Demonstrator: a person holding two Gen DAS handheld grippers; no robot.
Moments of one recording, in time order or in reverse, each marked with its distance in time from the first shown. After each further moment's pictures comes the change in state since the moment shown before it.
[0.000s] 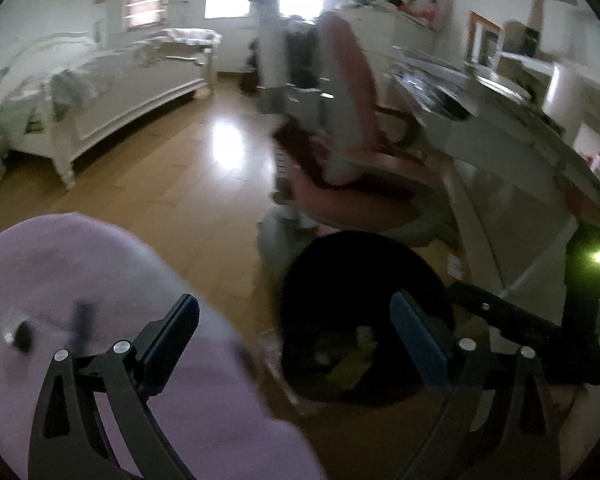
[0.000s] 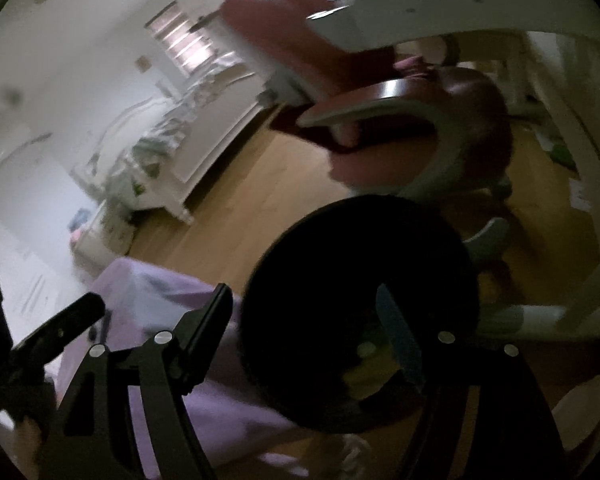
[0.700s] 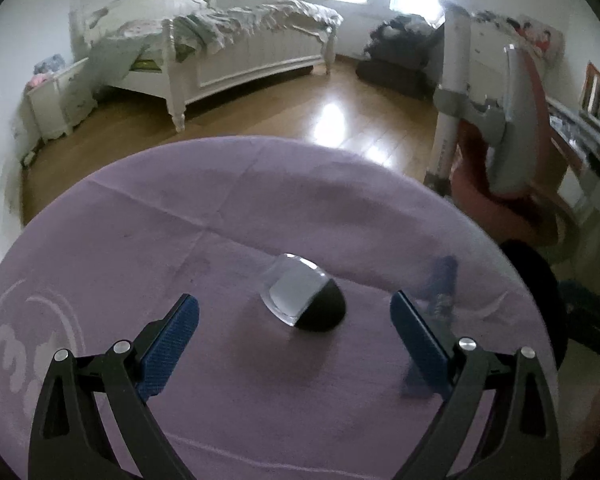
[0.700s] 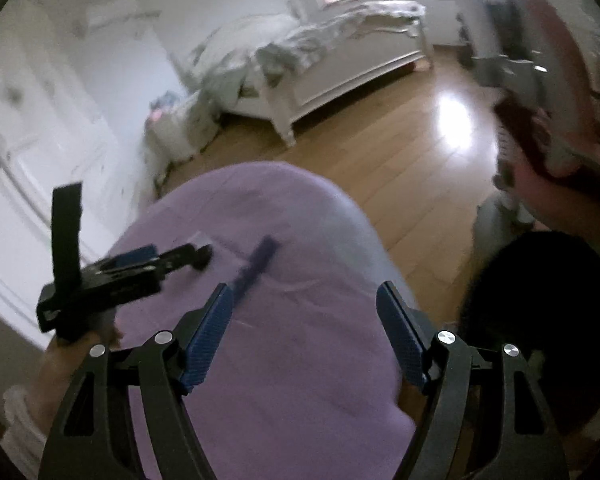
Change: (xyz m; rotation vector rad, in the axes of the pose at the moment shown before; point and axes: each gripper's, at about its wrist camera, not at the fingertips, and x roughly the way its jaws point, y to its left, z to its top) left arm -0.027 0.233 -0.039 -0.201 0.079 0.258; right arm 0.073 0.253 -0.037 -0.441 0.213 0.199
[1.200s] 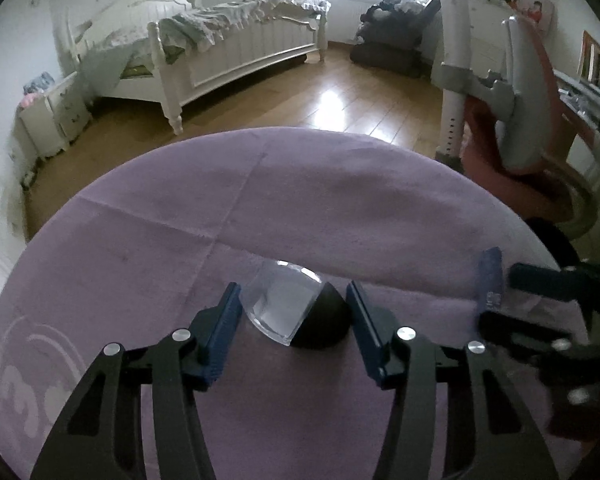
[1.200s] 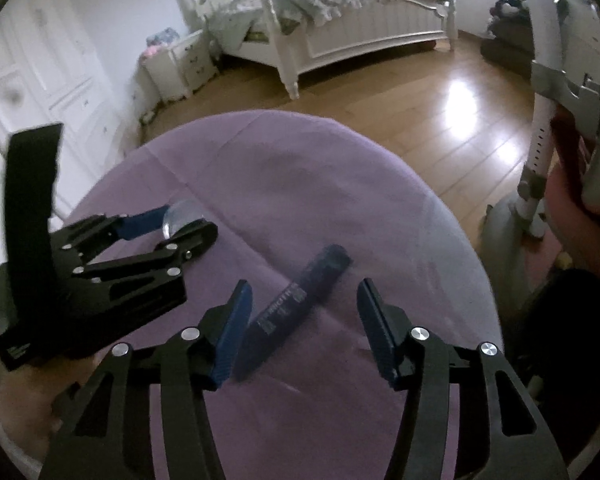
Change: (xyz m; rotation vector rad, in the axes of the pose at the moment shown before) left arm 0.015 0.015 0.003 0.068 0.025 0.019; right arm 0.098 0.076 0.019 -0.129 0.173 -0.099
